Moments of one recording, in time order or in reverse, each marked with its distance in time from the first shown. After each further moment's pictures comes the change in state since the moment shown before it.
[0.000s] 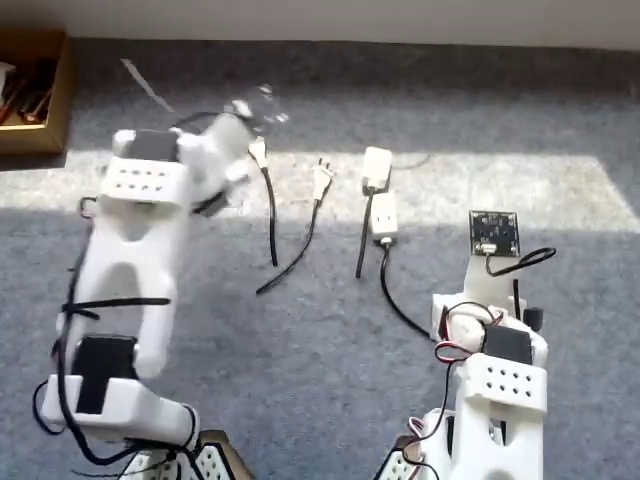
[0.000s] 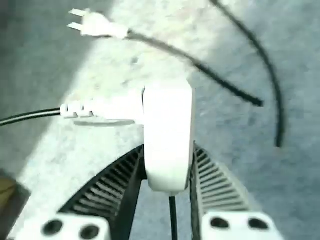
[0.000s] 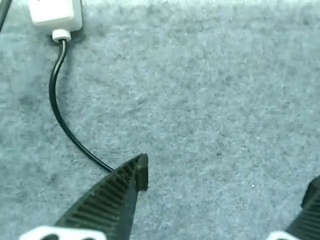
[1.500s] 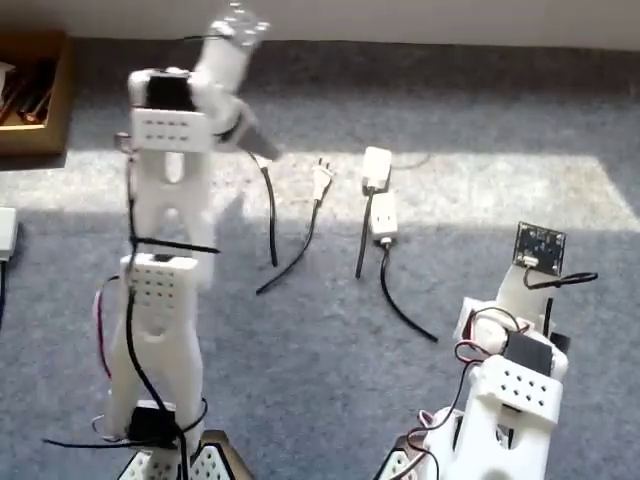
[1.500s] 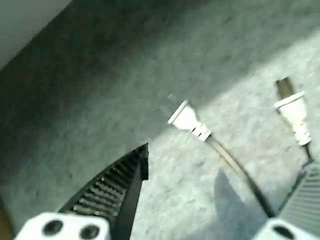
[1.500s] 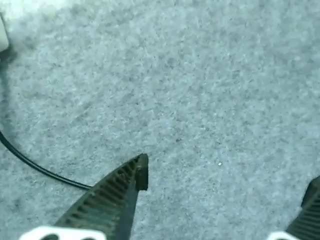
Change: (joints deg) left arm 10.7 52.7 -76.5 13.2 17.8; right arm 10.8 -0.2 1.8 -2.0 -3.1
